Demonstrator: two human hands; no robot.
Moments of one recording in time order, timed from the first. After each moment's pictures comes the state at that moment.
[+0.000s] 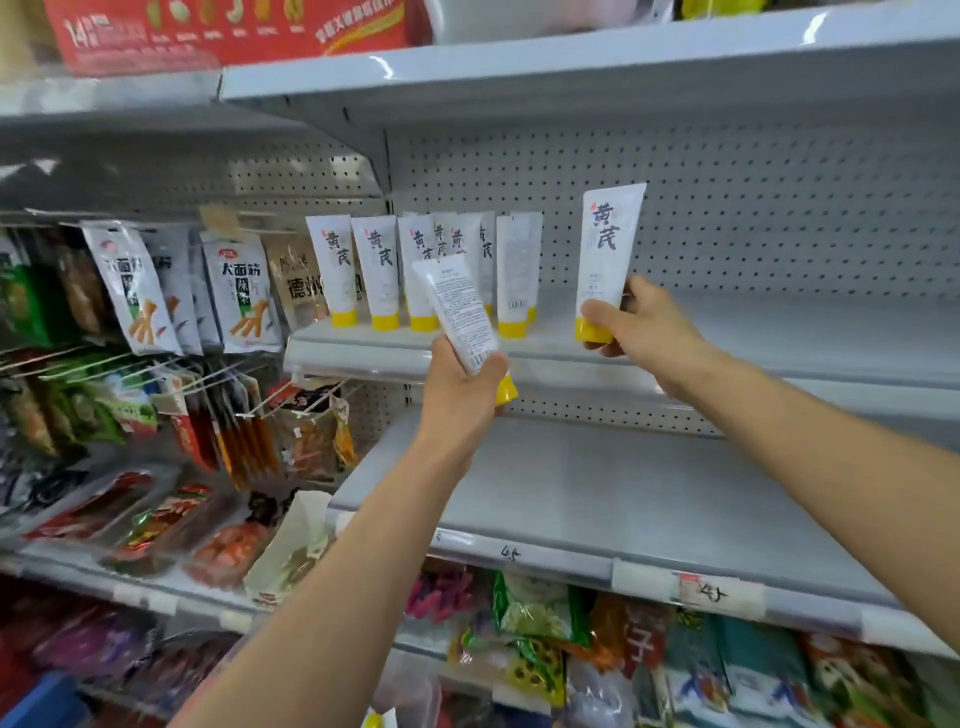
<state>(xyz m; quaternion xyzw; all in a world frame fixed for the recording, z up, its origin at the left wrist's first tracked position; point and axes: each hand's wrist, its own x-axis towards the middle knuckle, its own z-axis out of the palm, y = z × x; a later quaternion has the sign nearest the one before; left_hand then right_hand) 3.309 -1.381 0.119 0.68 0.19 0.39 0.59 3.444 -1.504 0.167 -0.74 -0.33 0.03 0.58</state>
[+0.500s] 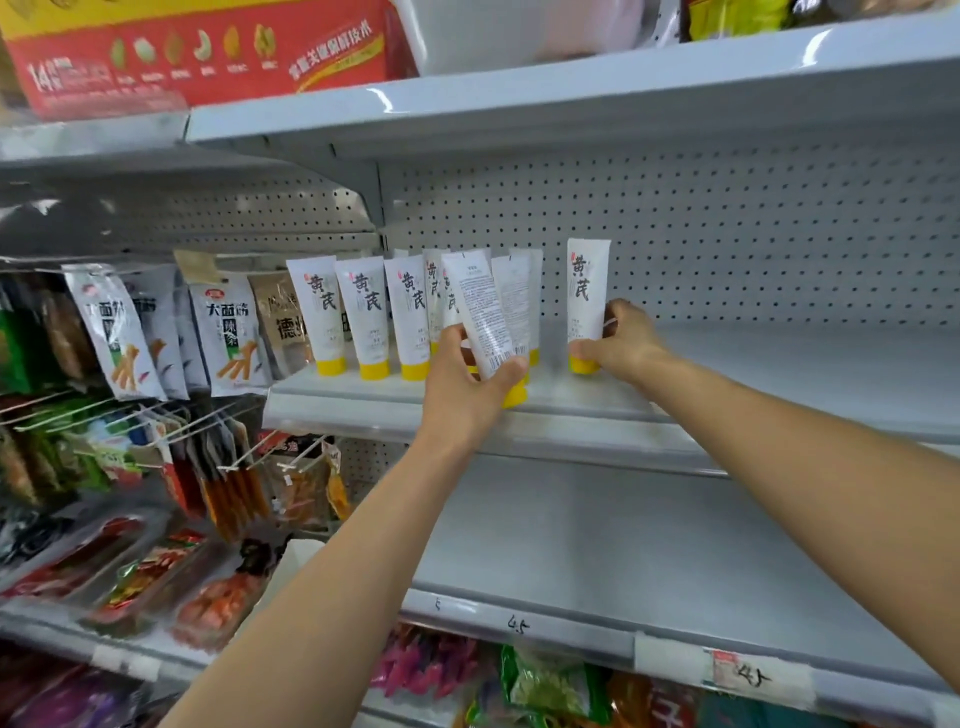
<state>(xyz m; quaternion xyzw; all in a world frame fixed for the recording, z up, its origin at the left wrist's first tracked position) 3.373 -1.336 0.143 0.74 0.16 0.42 0.50 3.538 -1.439 0.169 -0.81 -0.29 -0.02 0.50</state>
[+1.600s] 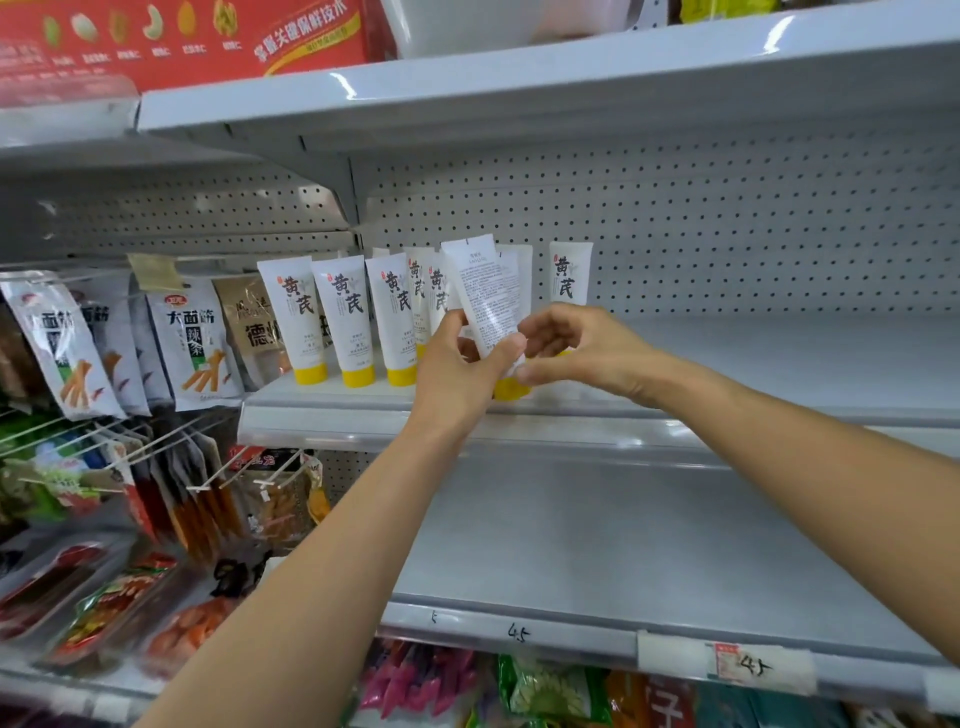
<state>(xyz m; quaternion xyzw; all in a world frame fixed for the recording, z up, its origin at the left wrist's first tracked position) 3.385 -1.321 0.153 0.73 0.11 0.39 0.54 3.490 -1.444 0.178 -0.72 -0.47 0.09 0.50</state>
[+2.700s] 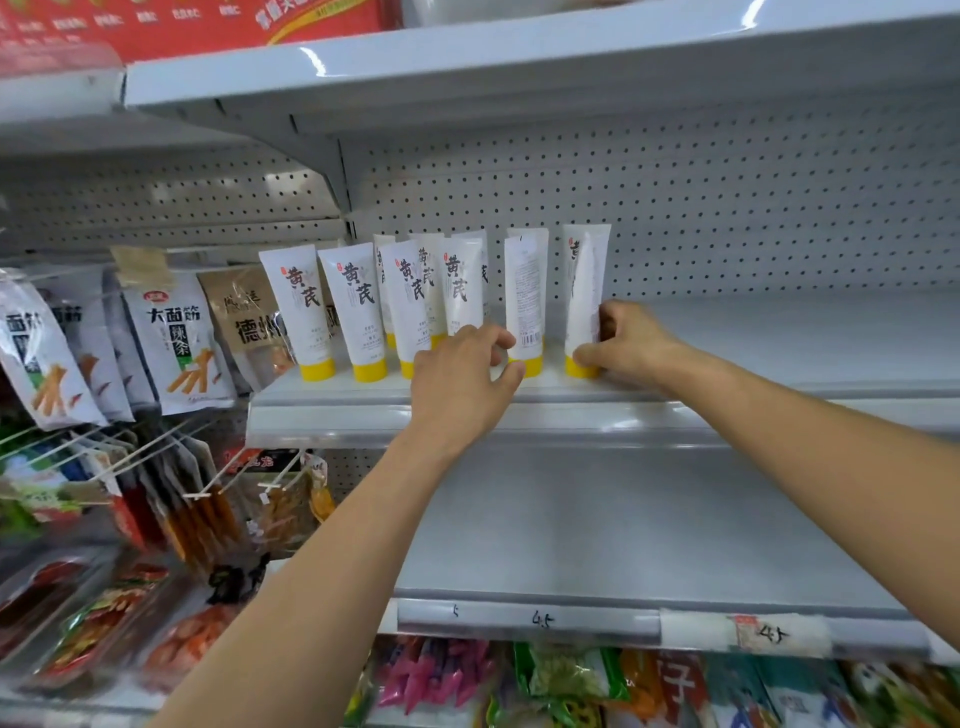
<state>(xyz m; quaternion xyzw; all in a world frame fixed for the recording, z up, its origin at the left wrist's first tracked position) 3.388 -1.274 0.136 0.92 0.11 0.34 0.15 3.525 -1.426 0.154 -0.85 -0.29 -0.02 0.44</state>
